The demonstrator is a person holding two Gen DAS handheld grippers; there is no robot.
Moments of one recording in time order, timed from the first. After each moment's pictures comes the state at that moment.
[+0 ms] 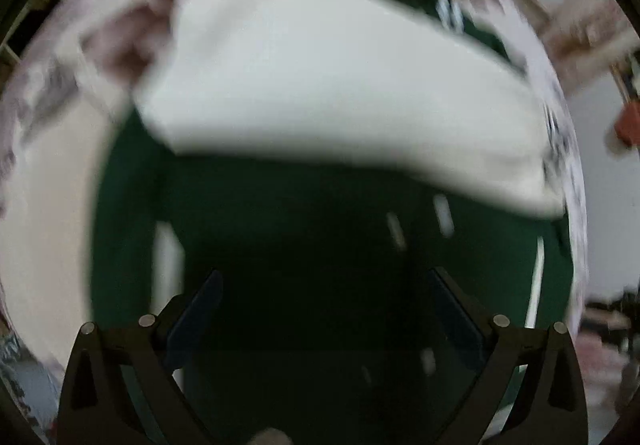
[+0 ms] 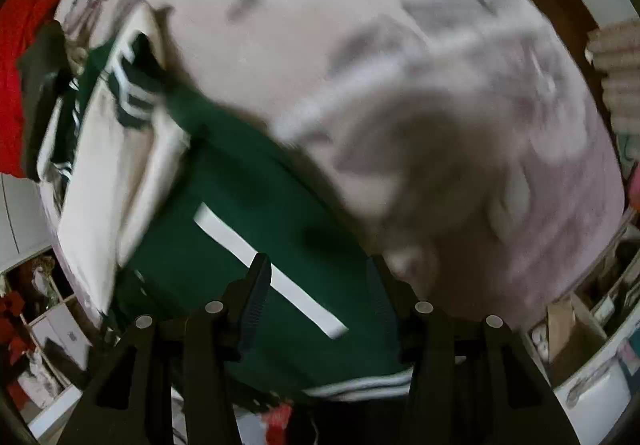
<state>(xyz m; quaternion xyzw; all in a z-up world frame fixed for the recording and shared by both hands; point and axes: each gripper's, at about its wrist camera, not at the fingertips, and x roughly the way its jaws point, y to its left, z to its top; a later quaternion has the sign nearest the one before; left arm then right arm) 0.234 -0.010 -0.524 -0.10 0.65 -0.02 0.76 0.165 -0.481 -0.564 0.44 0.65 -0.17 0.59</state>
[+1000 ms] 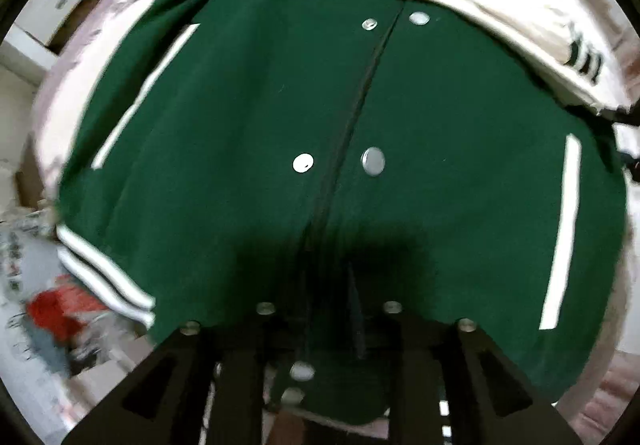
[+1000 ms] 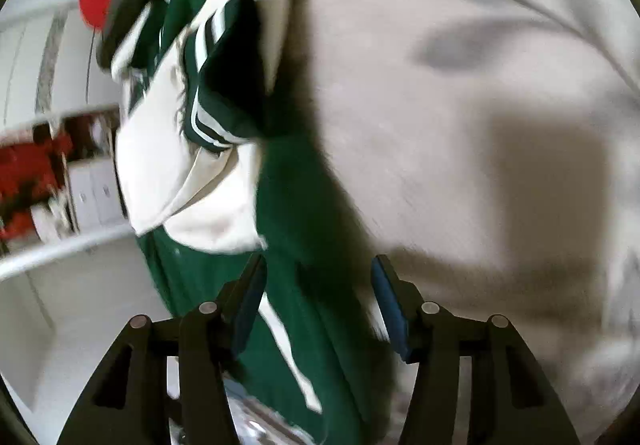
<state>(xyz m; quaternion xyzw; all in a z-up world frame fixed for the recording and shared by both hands) 0.144 -0.131 -0.552 -0.08 0.64 0.19 0.74 0.337 -0.500 -0.631 0.36 0.67 0.14 0.63</state>
